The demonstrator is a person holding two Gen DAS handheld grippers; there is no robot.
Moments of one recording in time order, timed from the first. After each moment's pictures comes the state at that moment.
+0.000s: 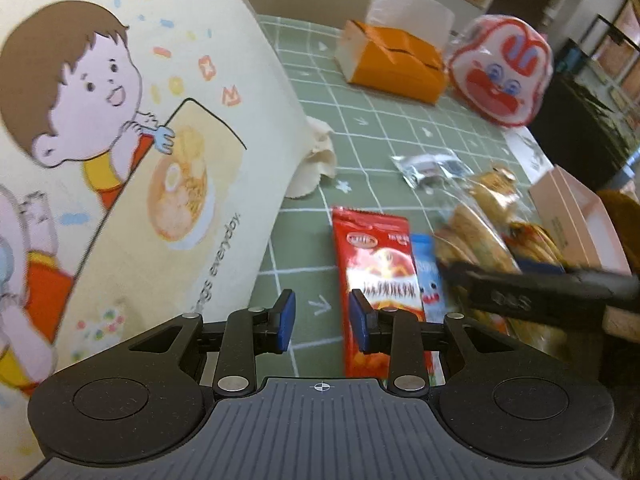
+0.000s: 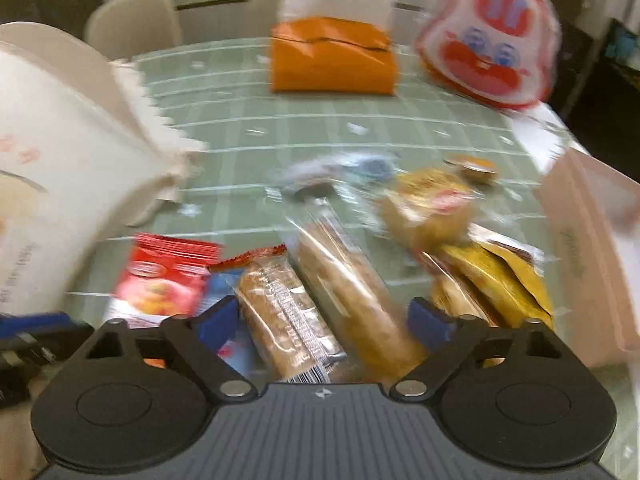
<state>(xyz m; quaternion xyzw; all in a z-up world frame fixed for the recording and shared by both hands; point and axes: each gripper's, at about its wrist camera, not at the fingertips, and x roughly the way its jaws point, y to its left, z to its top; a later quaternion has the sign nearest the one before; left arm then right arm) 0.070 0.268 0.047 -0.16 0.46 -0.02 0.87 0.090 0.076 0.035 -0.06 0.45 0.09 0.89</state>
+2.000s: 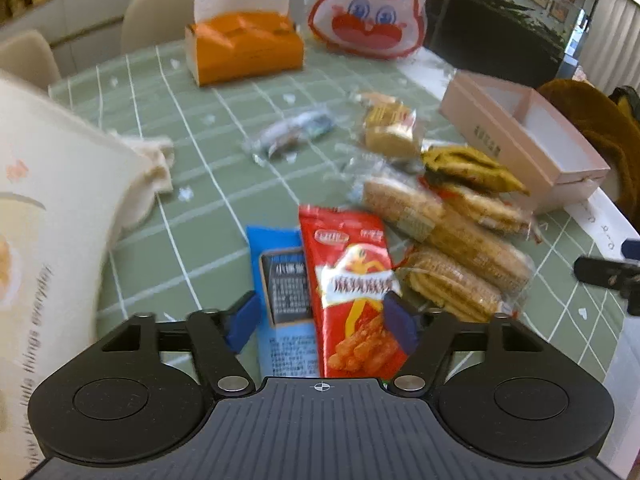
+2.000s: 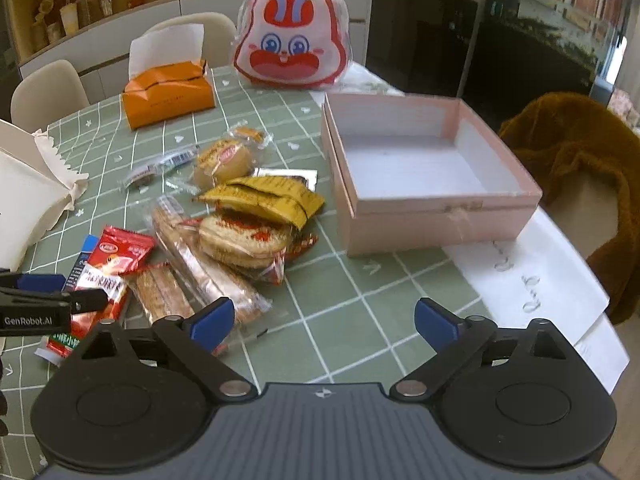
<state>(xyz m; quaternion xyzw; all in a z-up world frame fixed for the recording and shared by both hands) 0.068 0.158 0.048 0.00 0.44 -0.12 0.89 -0.018 -0.089 0.064 0.02 0.42 -0.02 0.91</state>
